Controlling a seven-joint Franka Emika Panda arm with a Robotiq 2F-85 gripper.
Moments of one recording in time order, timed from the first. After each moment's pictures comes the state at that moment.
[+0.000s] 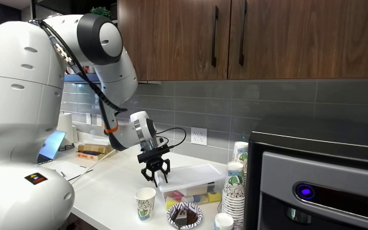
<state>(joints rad) 0.15 0.18 0.12 -2.35 -0.64 2.50 -0.09</state>
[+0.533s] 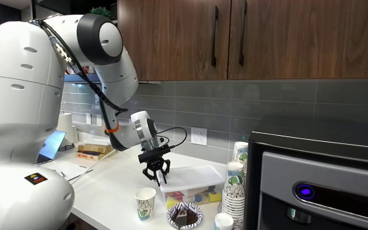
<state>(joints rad) 0.15 0.18 0.11 -2.35 -0.64 2.52 -0.09</state>
